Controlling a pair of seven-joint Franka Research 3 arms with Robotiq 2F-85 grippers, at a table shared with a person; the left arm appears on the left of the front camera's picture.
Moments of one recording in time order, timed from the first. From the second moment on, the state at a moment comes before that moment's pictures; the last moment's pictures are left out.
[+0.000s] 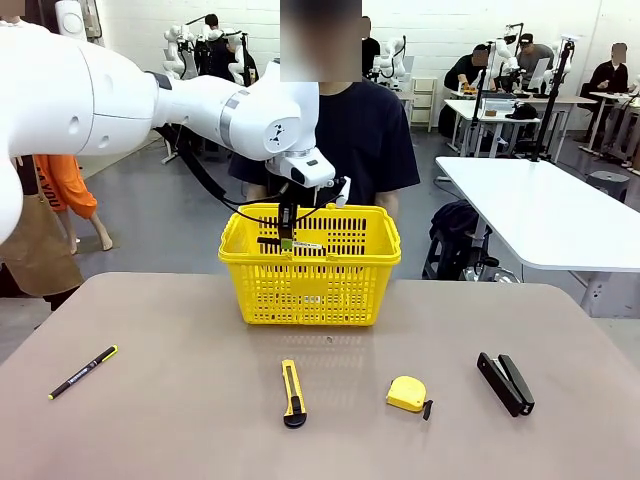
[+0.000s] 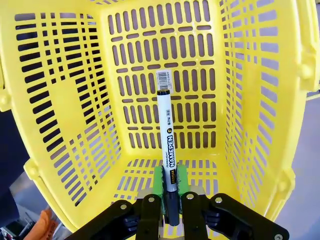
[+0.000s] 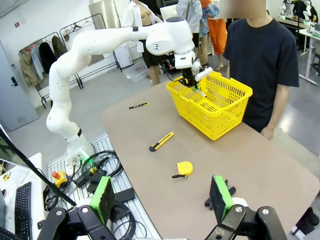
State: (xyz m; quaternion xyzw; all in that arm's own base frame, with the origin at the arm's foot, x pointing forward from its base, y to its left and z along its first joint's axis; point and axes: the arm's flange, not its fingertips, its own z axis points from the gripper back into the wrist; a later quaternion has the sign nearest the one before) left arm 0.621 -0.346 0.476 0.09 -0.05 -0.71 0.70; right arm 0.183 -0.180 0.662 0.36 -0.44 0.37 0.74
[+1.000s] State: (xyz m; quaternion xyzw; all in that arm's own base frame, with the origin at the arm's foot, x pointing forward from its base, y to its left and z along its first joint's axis) left arm 0.623 -0.349 0.450 0.09 -0.03 -0.70 0.71; right arm 0.183 -0.180 0.662 0.36 -0.44 0.37 0.74
